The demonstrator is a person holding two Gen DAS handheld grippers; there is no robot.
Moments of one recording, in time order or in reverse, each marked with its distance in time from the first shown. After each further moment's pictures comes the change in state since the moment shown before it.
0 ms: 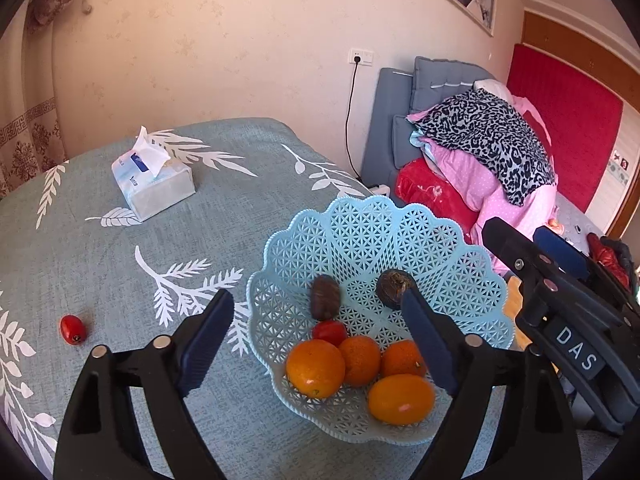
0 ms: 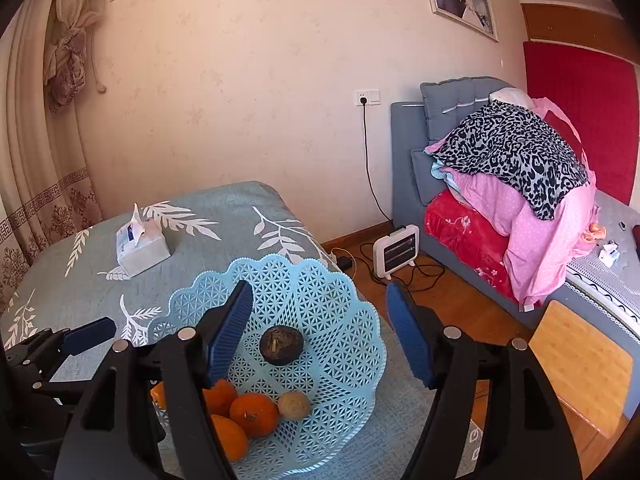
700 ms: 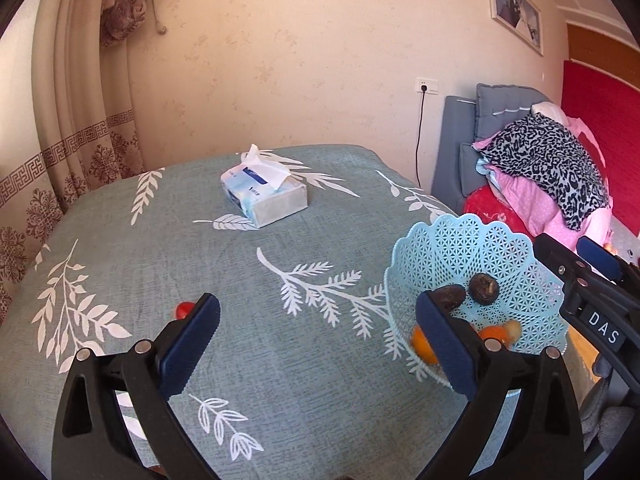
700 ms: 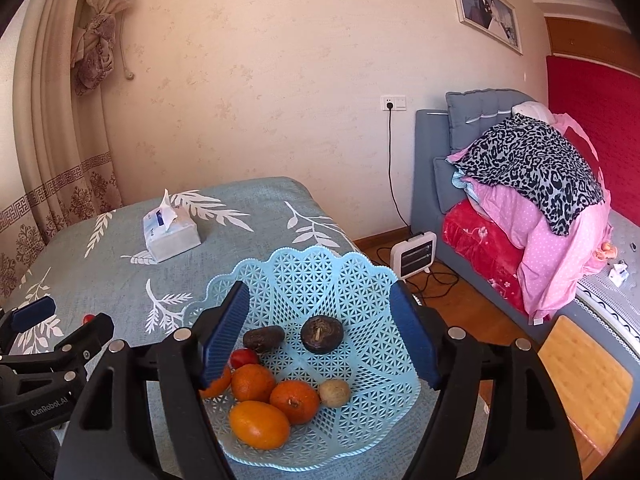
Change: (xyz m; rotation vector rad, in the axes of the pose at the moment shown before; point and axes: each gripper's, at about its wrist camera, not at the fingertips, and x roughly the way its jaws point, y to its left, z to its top) left arm -0.060 0.055 -0.024 -0.048 -0.096 0.253; right arm -0.011 0.035 -0.009 -0.074 0.000 0.061
